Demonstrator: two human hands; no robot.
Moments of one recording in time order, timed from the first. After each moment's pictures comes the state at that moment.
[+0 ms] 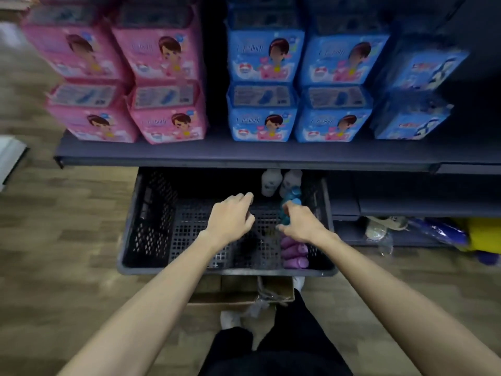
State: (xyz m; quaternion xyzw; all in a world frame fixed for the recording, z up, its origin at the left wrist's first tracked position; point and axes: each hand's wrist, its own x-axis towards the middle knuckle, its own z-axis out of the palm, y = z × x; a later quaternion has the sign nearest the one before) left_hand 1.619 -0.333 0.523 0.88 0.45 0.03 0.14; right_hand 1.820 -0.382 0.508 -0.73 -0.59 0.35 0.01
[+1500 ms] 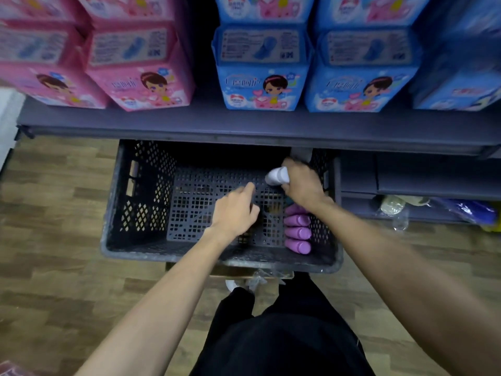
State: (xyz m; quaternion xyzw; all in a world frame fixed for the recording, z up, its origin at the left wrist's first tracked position) left_hand 1.649 -0.344 0.471 0.81 0.55 -0.03 0.21; right_hand 1.843 -0.320 0.462 -0.72 -0.65 0.24 0.03
